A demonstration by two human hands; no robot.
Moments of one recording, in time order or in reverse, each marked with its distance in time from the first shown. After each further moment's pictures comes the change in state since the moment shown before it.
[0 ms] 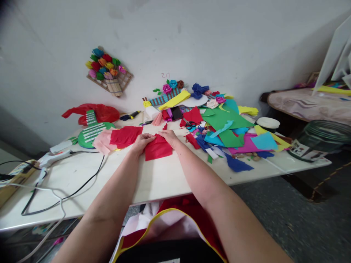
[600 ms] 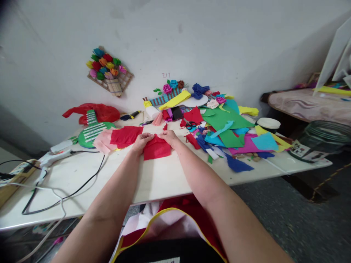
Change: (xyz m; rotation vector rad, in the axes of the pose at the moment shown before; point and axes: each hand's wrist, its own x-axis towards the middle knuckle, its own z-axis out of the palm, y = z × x) left_hand -0.001 0.001 -0.001 -0.053 0.012 0.010; right_hand 0.000 0.000 0.002 -0.065 0.022 0.015
